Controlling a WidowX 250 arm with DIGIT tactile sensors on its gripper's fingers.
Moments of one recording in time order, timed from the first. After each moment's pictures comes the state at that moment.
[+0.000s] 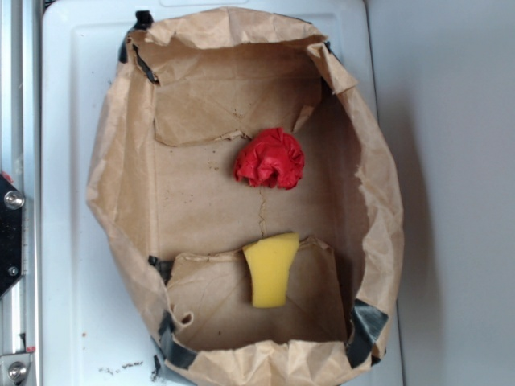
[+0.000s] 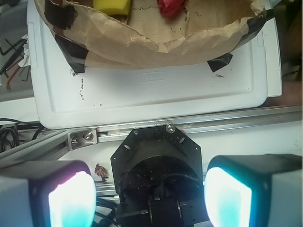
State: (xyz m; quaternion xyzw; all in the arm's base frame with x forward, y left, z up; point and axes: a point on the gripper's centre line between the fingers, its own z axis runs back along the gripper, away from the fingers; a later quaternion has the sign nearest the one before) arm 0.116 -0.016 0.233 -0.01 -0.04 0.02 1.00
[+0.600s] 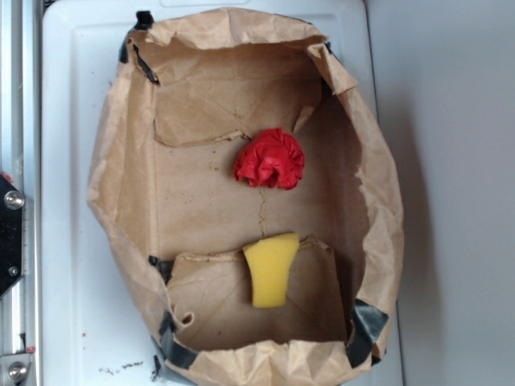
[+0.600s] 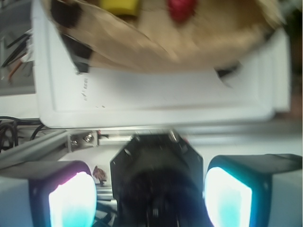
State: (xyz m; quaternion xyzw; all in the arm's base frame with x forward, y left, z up) arm 0.161 0.003 0.206 -0.02 -0.02 0.03 1.00
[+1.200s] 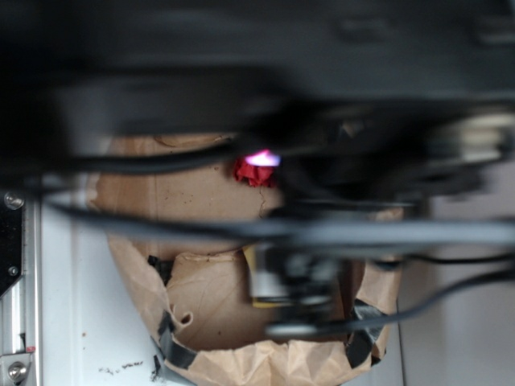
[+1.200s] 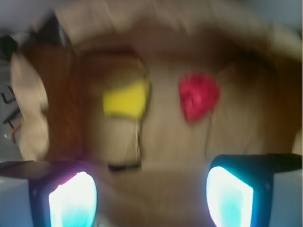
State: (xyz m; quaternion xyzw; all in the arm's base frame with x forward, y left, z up) arm 0.311 0.012 0.191 -0.04 -0.04 -0.04 1.00
